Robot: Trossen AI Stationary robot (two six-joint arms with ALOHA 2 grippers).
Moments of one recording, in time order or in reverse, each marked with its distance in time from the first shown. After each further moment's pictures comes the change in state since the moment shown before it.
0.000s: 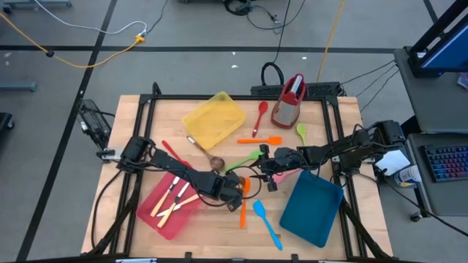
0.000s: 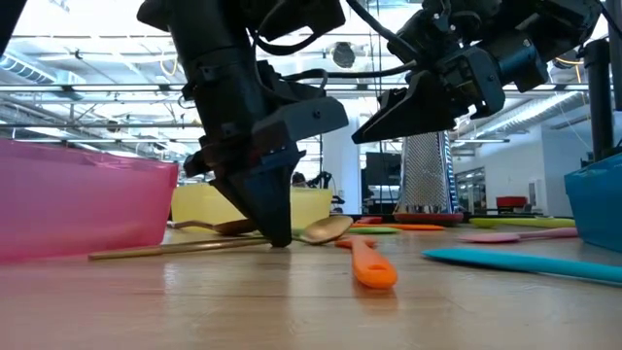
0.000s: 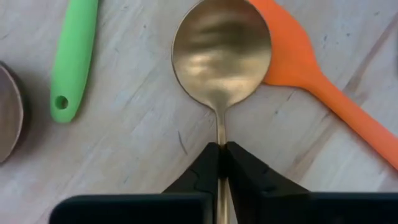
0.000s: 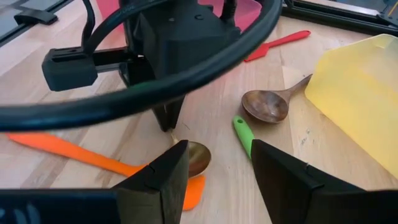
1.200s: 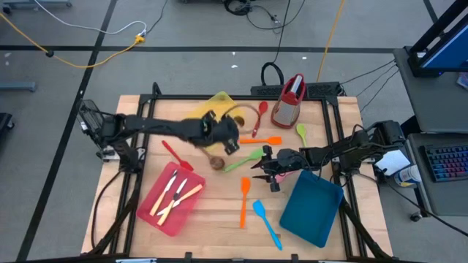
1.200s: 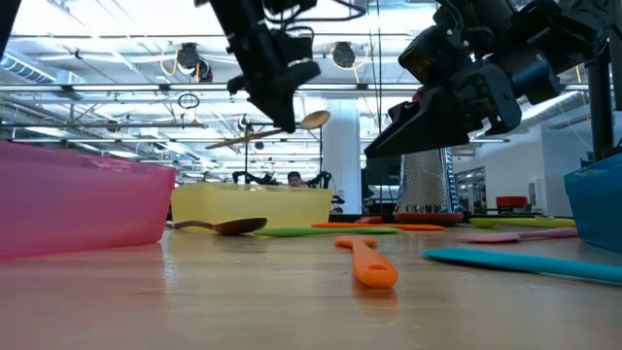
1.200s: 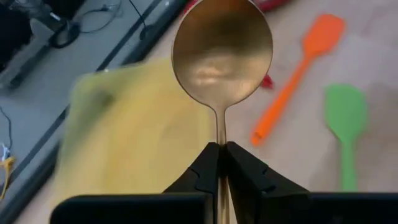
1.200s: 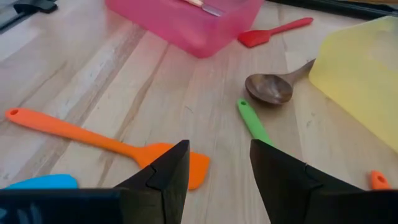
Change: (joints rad) left arm 0.396 -0.325 0.020 -0.068 -0.245 0.593; right arm 0.000 0.000 -0.077 0.069 0.000 0.015
